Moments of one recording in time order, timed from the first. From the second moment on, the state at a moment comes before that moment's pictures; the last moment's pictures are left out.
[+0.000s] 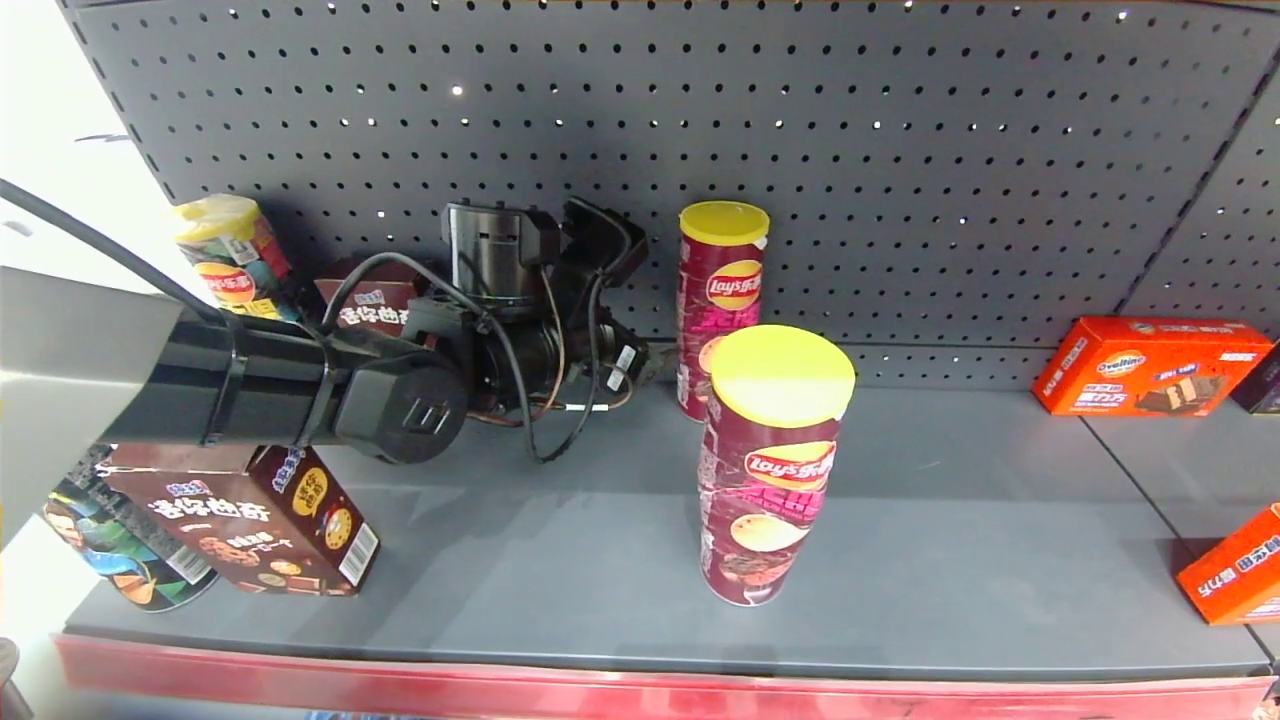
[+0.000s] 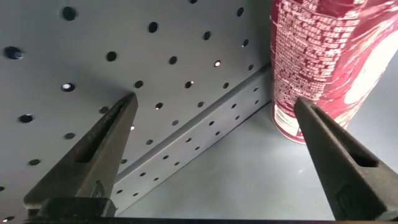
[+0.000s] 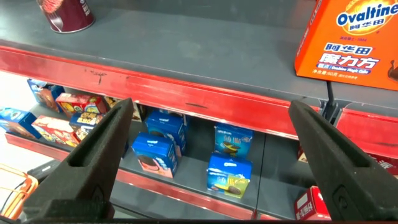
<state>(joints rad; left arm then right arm) -0.48 2.03 -1.40 -0.43 0.03 0.35 0.31 0.00 0.00 0.00 -0.04 -0.01</state>
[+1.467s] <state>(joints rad) -0.53 1.59 -1.15 -0.46 0.00 0.30 0.31 0.00 0.00 0.00 -0.04 -0.01</state>
